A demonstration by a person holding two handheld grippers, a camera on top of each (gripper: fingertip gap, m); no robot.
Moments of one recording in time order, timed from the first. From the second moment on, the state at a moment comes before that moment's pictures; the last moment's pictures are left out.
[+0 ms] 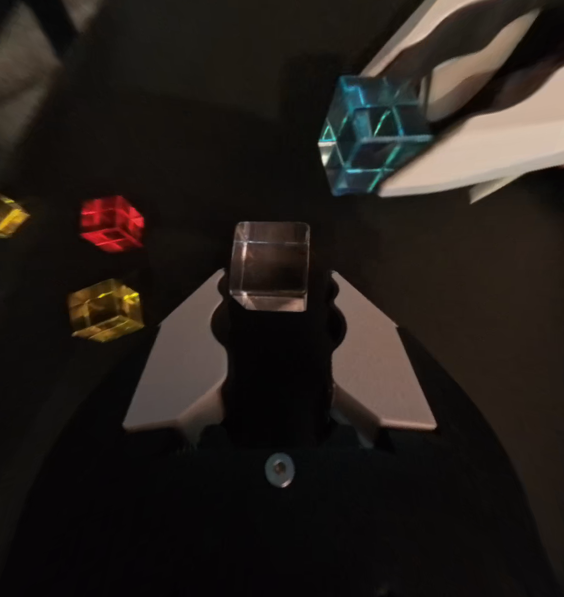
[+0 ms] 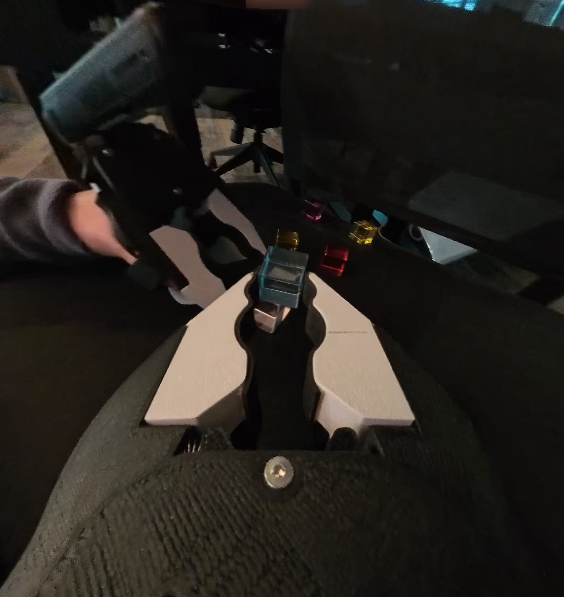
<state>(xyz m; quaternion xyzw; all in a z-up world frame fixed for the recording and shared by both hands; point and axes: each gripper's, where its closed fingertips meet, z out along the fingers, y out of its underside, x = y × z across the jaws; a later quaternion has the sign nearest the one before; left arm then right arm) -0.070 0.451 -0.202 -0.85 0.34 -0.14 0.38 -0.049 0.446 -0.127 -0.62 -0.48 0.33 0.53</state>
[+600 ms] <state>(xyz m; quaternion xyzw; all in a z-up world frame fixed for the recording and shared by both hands) -0.037 0.399 -0.203 -0.74 0.53 -0.23 0.33 -0.056 0.399 -0.153 -0.54 -0.68 0.37 0.31</state>
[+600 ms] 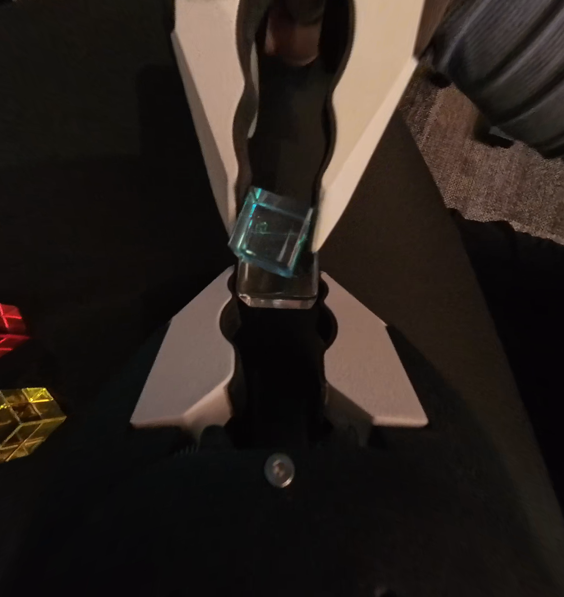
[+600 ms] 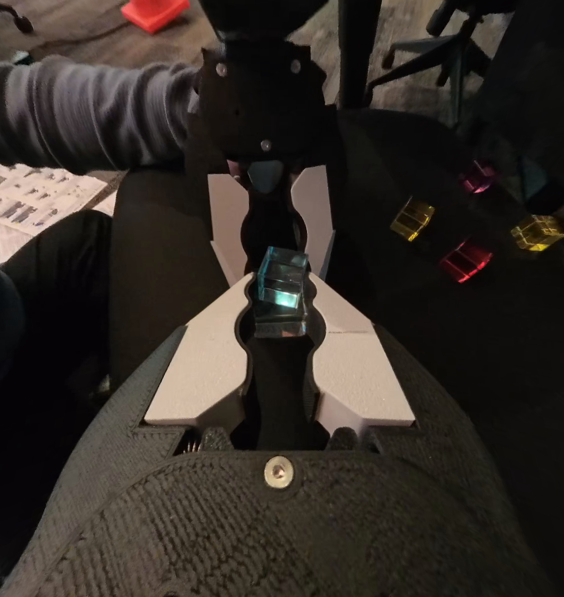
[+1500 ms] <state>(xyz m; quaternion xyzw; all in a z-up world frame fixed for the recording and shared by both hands) -0.075 0.436 -0.204 -0.75 0.54 -0.21 0.33 -0.086 0.432 -0.161 -0.51 -0.70 0.41 0.28</state>
